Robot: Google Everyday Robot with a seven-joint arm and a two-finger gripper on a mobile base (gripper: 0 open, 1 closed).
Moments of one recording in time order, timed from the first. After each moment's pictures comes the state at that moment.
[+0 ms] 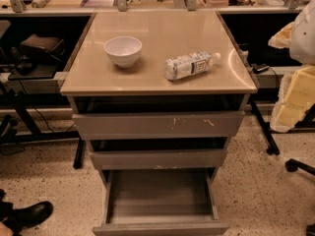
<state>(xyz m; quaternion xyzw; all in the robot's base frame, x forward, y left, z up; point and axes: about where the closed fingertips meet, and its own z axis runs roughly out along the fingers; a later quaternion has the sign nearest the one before) 0.438 -0.217 0.976 -0.60 0.78 -0.03 0.16</state>
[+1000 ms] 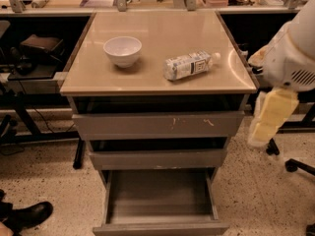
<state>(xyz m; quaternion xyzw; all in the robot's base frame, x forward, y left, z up) 0.441 -0.191 0.936 -0.62 0.77 -0.02 0.15</state>
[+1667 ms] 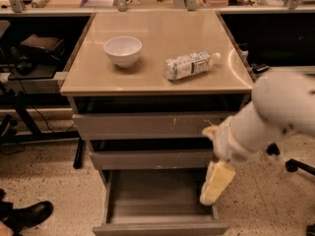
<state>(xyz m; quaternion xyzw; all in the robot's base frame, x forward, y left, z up) 0.412 -0.126 0.748 -0.62 0.76 0.13 0.16</state>
